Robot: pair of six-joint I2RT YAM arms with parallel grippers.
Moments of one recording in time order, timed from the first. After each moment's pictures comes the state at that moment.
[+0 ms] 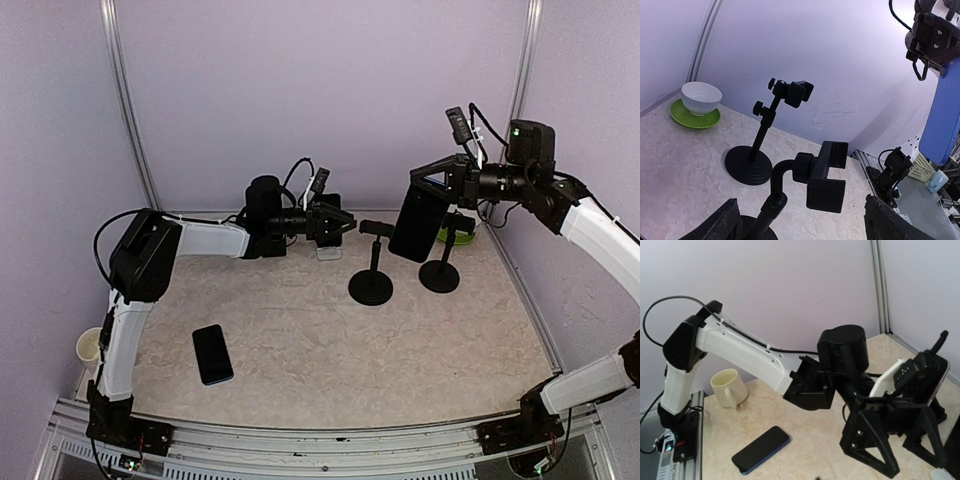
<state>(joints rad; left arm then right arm) -0.59 2.31 1.68 0.69 0.99 -0.47 0.35 1.28 1.31 -0.19 -0.97 0.05</state>
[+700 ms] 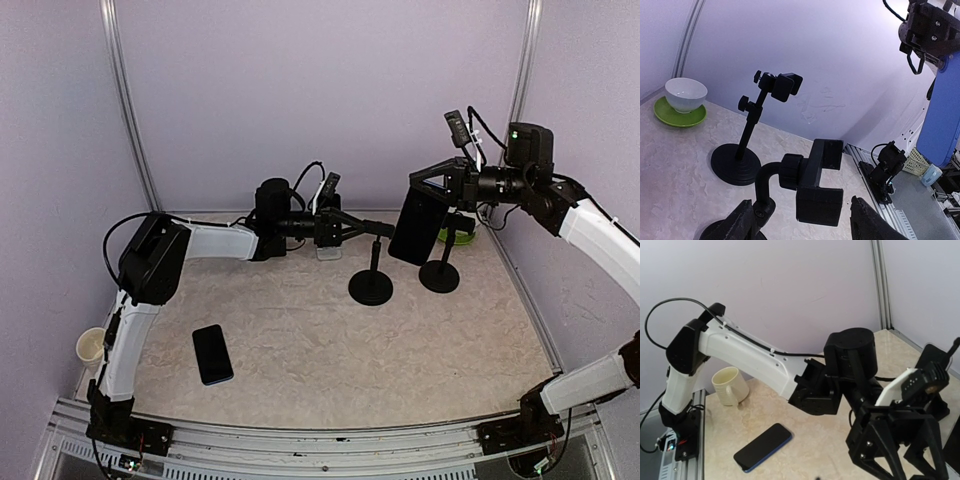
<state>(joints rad) -0.62 2.36 1.75 0.67 1.03 -0.47 0.35 1.28 1.29 -0.19 -0.97 0.05</state>
